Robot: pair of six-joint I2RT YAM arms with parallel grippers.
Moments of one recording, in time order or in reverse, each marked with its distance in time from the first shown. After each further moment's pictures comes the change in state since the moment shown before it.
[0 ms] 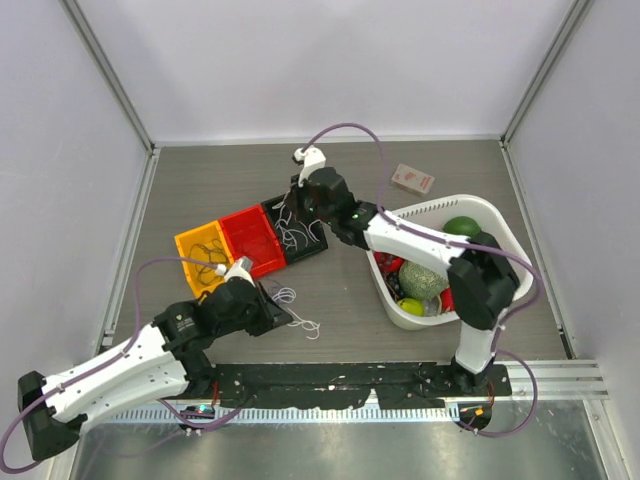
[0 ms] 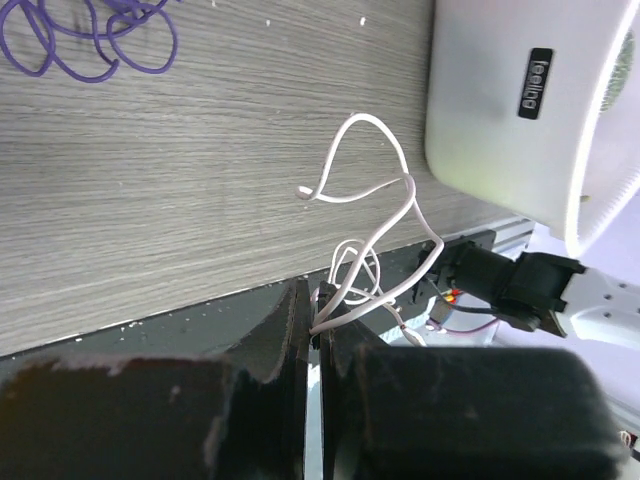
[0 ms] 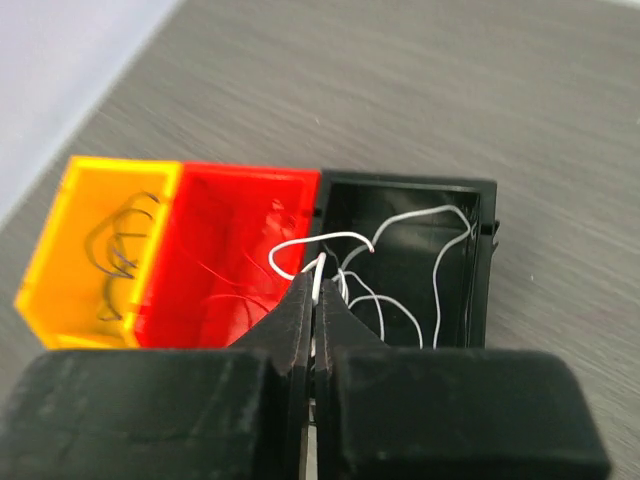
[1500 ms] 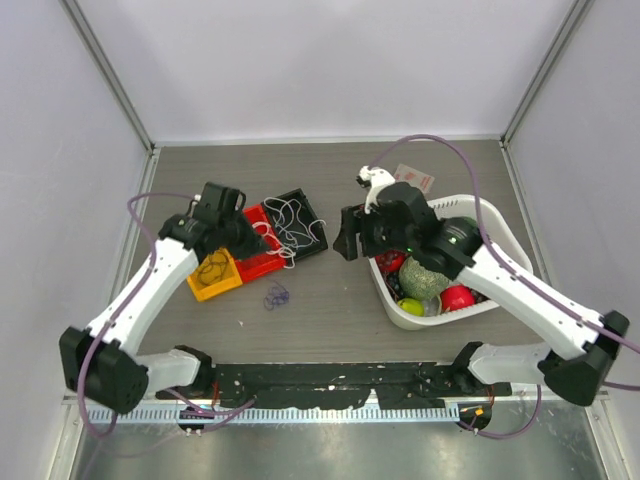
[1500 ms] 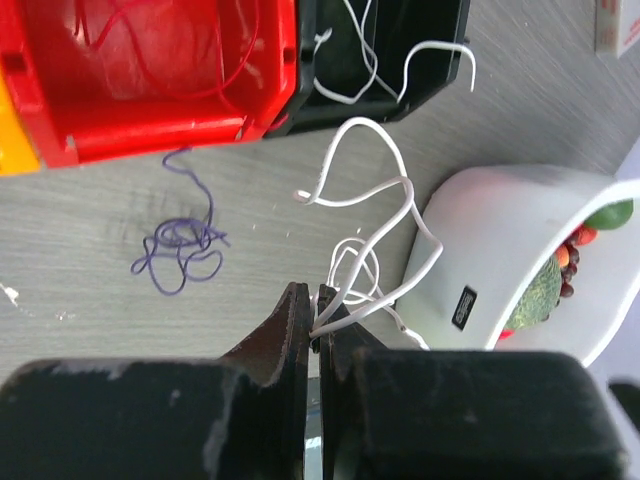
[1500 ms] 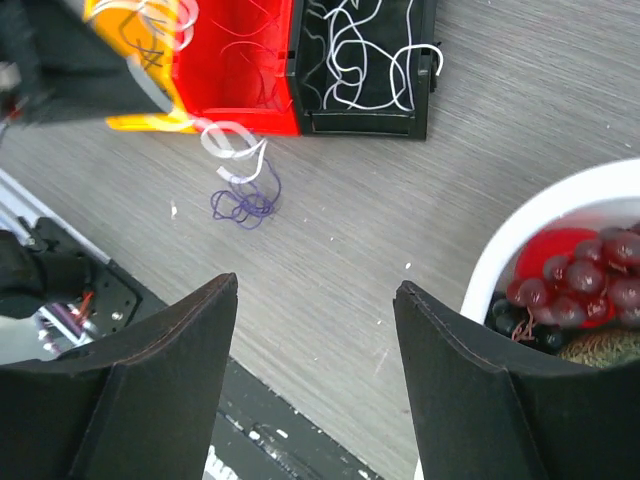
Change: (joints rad) left arm 0.569 0.485 0.533 -0.222 0.188 0.298; right arm -0.001 -0.491 -0.072 -0.768 -0.077 0.094
